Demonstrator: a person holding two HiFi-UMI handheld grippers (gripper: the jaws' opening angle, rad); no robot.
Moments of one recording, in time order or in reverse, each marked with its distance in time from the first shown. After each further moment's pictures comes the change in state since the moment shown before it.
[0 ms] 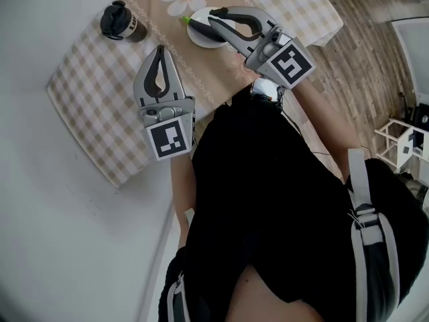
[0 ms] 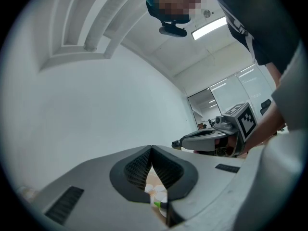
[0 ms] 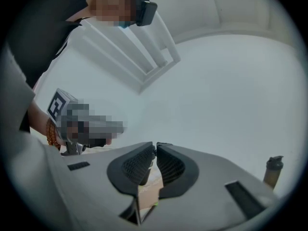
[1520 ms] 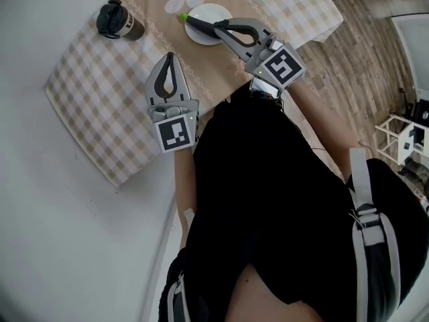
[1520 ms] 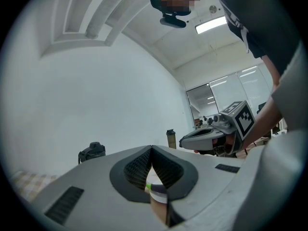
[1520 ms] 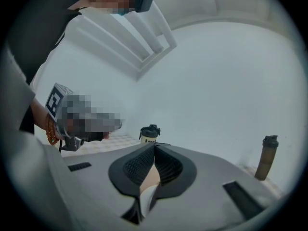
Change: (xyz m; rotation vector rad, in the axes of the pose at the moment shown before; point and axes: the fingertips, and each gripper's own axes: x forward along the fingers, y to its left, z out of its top) left arm -0.009 -0.018 -0.058 -0.043 0.100 -0.037; right arm -0.015 0.012 -0.069 0.053 0.148 -0.015
